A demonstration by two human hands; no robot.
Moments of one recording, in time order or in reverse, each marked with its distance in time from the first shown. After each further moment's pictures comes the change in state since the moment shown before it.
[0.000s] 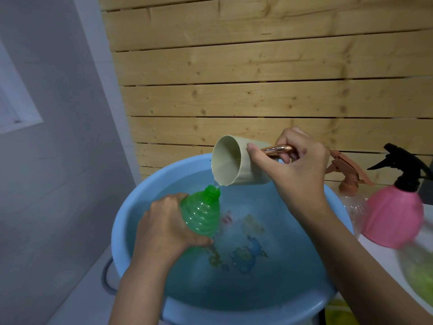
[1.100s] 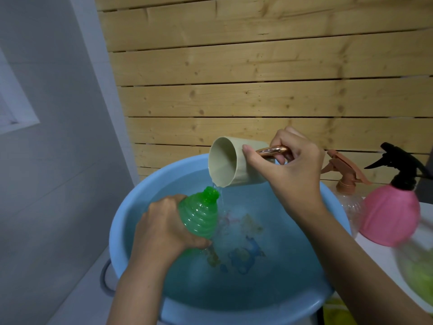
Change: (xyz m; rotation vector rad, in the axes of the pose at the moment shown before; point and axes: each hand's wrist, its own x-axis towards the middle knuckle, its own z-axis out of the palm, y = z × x) left_hand 0.000 0.000 0.001 -0.007 -0.008 -0.003; right_hand -0.001 -0.001 0.001 0.009 -0.024 -0.006
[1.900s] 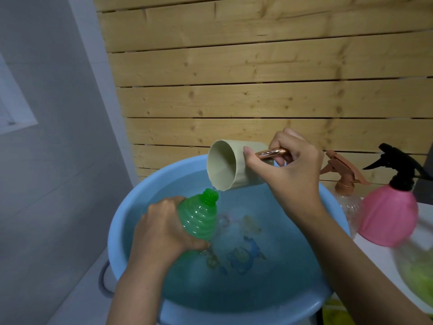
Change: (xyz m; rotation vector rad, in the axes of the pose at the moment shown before) left_hand 0.000 0.000 0.001 -0.007 -0.011 -0.006; right_hand 0.000 -0.001 0.001 -0.029 0.003 -0.015
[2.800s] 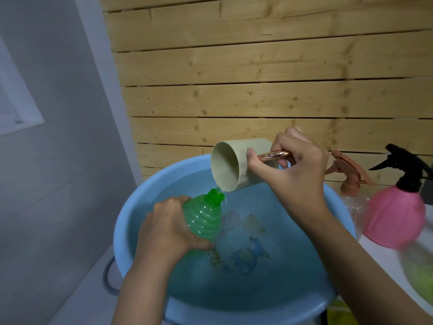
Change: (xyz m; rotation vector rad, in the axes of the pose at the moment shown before) left_hand 0.000 0.001 -0.001 0.029 -0.023 0.007; right_hand 0.000 -0.005 0.000 -0.053 -0.003 -0.119
